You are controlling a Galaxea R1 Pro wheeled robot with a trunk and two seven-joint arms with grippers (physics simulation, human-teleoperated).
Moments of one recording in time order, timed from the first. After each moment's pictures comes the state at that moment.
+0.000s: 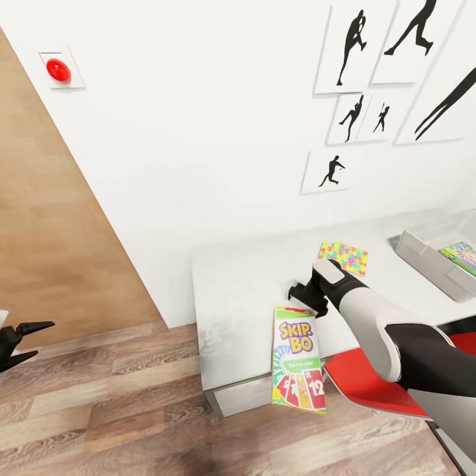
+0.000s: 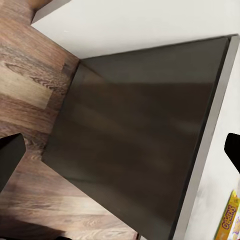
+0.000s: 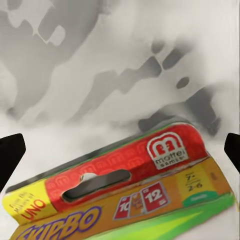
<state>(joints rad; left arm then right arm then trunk) -0.42 0.81 0.19 -0.94 1.39 1.02 -0.22 -1.28 0.02 0.03 -0.20 -0.97 0.71 -0.71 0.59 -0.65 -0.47</state>
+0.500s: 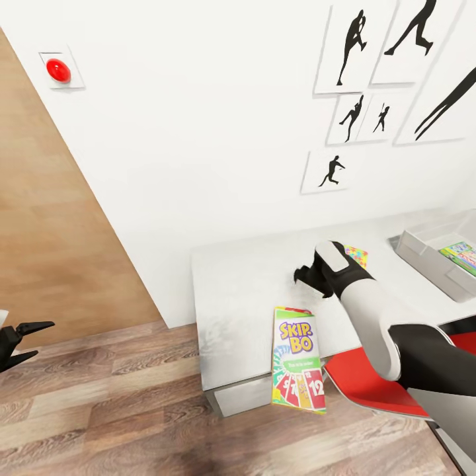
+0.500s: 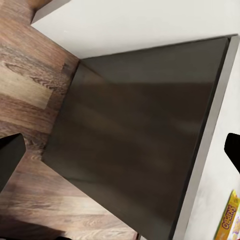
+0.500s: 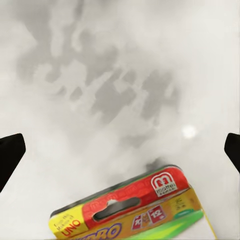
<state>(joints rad) -0.42 0.81 0.19 -0.94 1.39 1.02 -0.22 -1.29 0.02 0.03 -0.39 -0.97 0.72 -0.85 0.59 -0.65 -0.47</state>
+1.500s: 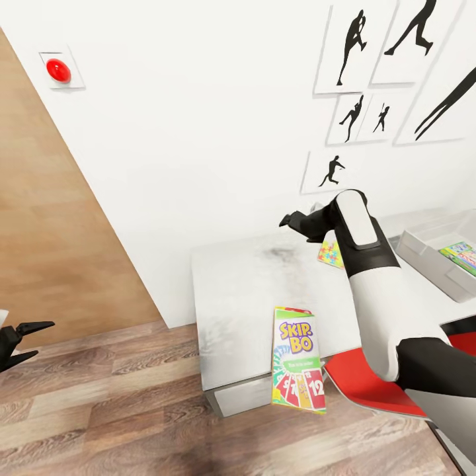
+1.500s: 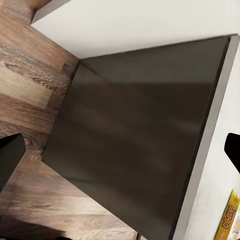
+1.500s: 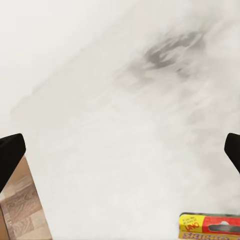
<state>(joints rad) -0.42 0.81 0.19 -0.95 1.39 1.02 -0.22 -1.29 0.03 0.03 -0.98 -1.14 1.04 -0.85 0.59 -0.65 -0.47</state>
